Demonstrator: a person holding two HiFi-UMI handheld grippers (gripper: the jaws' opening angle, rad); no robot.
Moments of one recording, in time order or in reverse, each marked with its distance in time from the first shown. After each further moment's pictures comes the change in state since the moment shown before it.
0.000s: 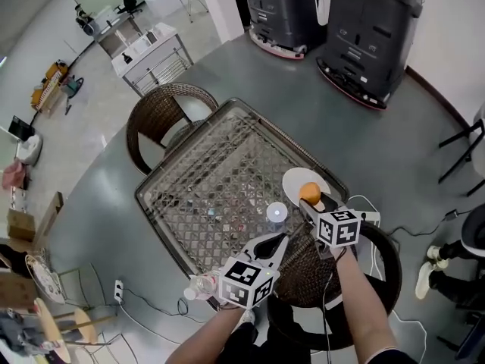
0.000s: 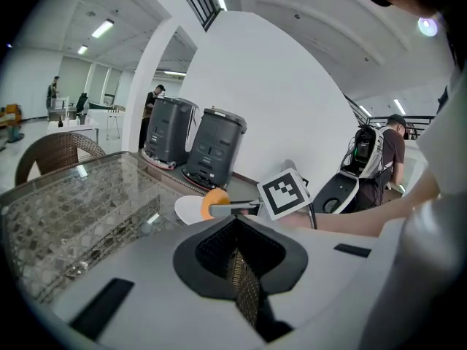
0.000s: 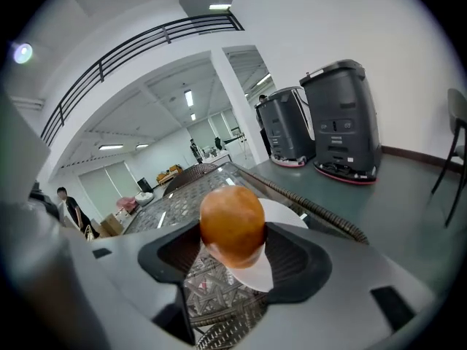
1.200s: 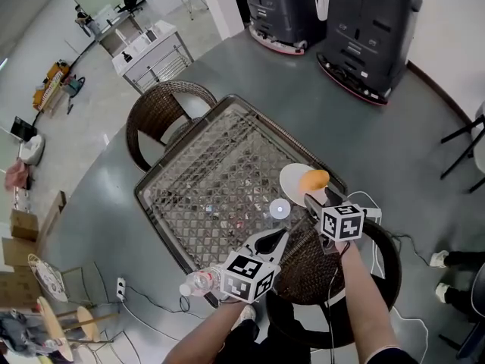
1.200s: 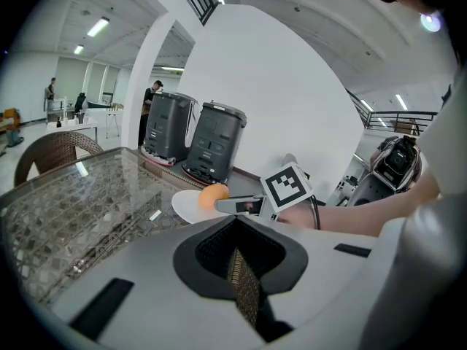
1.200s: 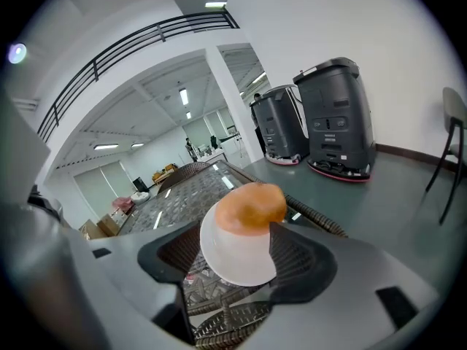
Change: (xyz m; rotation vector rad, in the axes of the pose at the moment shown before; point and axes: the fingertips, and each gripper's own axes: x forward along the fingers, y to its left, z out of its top) left arm 0.014 0.001 -0.011 0.013 0.043 0.010; right arm -0.002 -0.024 -0.006 0.016 0.015 -0.029
